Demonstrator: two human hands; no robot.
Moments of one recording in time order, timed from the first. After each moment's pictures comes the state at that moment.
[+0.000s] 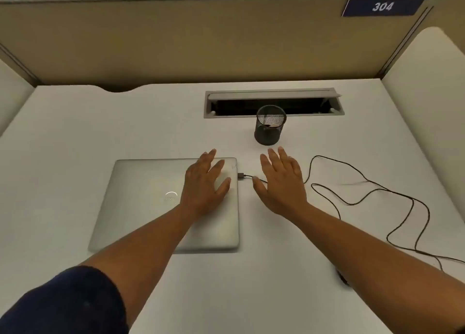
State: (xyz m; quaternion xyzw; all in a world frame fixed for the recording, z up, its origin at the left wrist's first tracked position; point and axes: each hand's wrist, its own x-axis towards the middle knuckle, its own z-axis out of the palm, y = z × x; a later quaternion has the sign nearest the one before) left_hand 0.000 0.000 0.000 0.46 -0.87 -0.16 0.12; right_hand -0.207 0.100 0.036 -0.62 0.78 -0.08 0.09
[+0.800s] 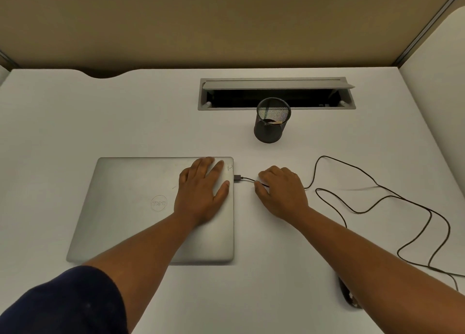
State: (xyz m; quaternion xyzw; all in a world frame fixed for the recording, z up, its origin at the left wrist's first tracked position) left_hand -0.010 -0.007 -0.030 0.49 -0.86 -0.13 0.08; right_hand -0.236 0.079 -0.011 -0.62 0.76 -0.11 0.13
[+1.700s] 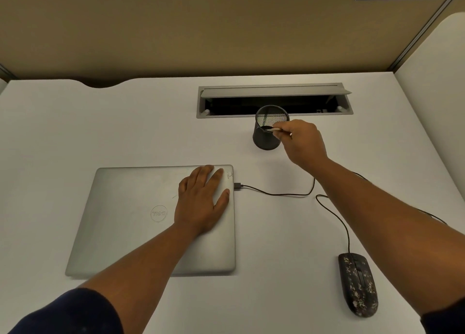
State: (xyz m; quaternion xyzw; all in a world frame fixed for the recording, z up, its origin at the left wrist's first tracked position) left_hand -0.010 -0.007 -0.032 0.49 -0.86 -0.14 0.09; right_hand -0.302 -0.001 0.063 -0.54 0.79 -0.26 0.15
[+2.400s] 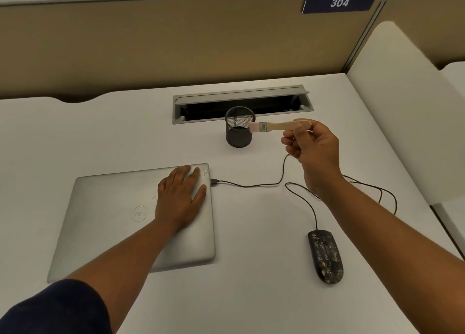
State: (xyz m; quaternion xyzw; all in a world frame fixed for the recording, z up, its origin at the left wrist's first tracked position) left_hand -0.012 -0.002 -0.023 0.49 -0.86 -0.14 0.07; right_hand -0.295 0.118 0.127 -0.23 0.65 -0.66 0.29
